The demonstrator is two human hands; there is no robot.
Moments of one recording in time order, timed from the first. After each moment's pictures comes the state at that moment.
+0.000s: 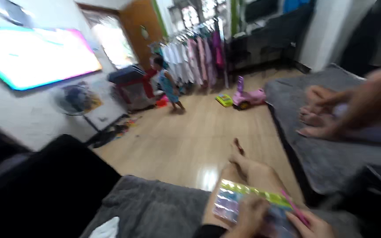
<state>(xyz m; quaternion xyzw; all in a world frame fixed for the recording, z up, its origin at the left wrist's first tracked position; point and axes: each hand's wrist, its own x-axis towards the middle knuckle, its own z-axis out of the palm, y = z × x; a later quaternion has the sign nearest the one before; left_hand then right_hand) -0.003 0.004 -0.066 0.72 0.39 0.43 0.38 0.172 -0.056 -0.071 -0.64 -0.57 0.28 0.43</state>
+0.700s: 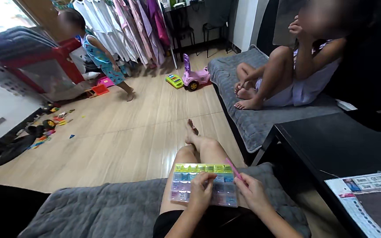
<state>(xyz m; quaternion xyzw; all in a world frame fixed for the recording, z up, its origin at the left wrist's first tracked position) -0.003 0.007 -0.074 0.77 0.36 0.41 0.32 0.168 -0.064 -0.063 -0.70 -0.49 0.28 0.44</state>
